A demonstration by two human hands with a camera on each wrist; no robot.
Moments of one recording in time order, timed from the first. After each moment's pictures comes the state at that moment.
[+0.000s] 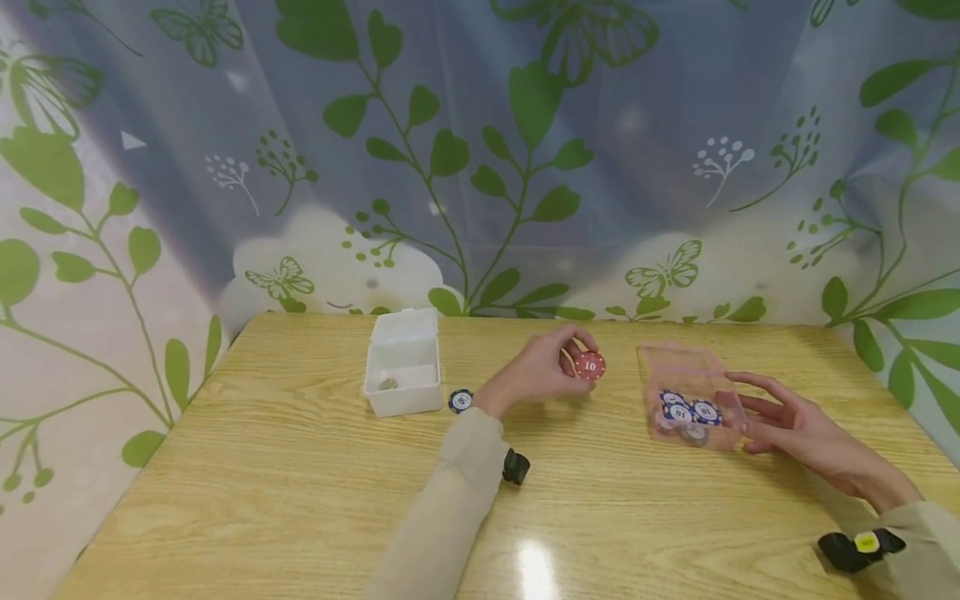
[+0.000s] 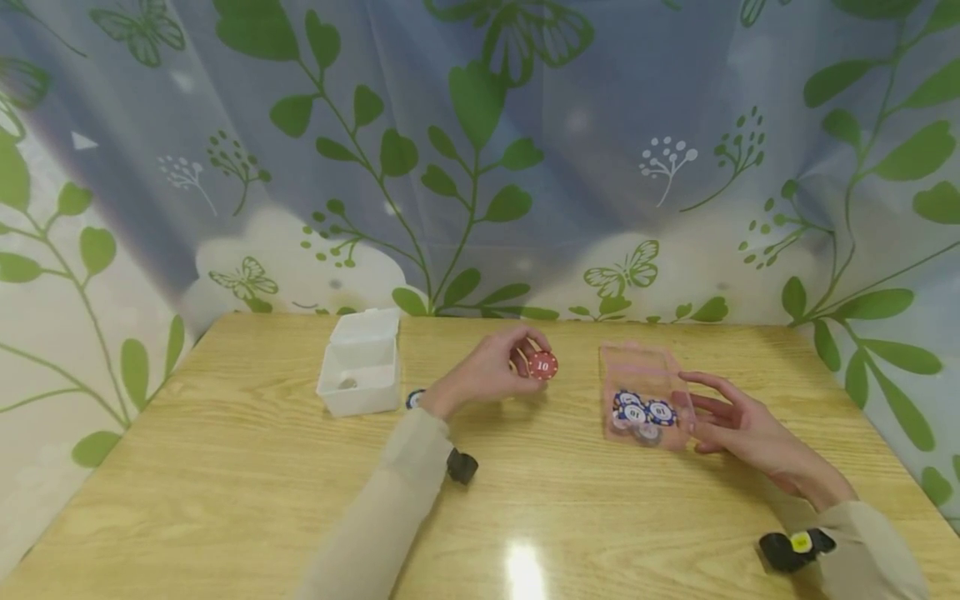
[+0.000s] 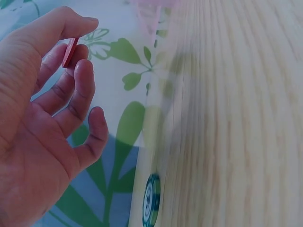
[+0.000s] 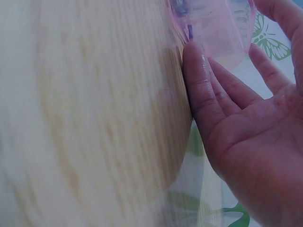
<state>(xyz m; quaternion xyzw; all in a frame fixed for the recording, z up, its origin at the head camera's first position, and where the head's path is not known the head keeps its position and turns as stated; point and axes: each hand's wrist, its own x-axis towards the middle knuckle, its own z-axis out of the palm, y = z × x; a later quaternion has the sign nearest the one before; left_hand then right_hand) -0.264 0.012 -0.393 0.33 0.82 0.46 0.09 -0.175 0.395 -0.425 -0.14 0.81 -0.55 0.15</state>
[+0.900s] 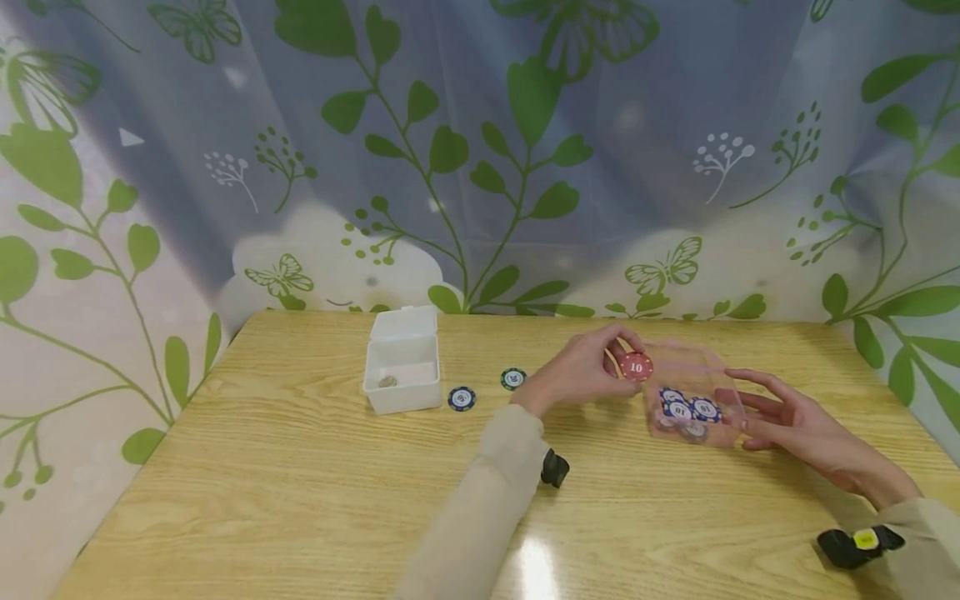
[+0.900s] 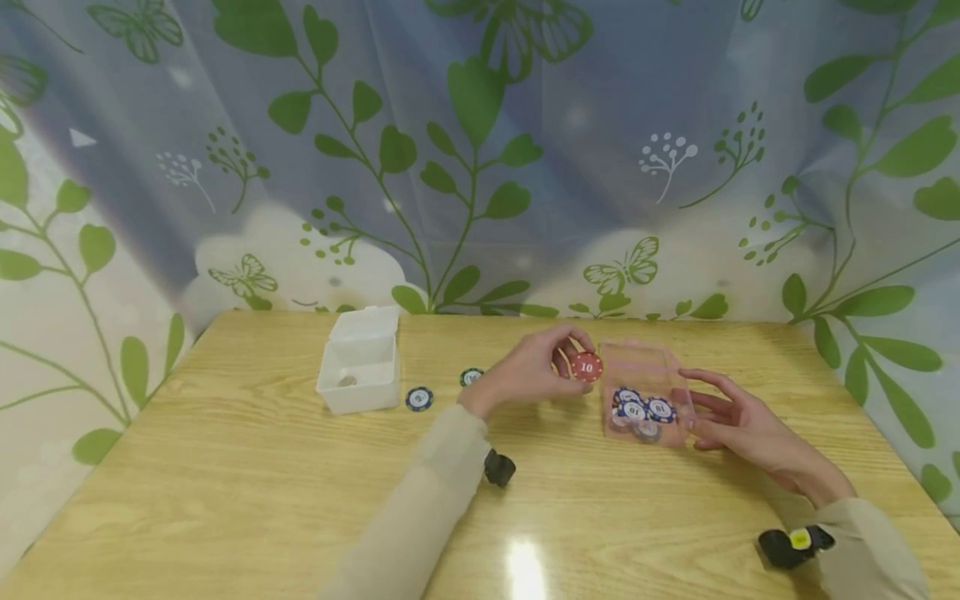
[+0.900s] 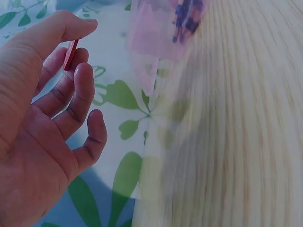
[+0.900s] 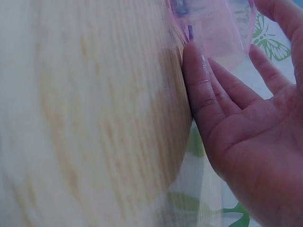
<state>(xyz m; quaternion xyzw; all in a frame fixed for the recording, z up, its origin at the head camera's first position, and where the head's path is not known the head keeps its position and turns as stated) -0.256 0.059 -0.385 0.37 0.80 0.46 0.10 -0.176 0.398 -0.428 -0.15 0.80 -0.56 0.14</state>
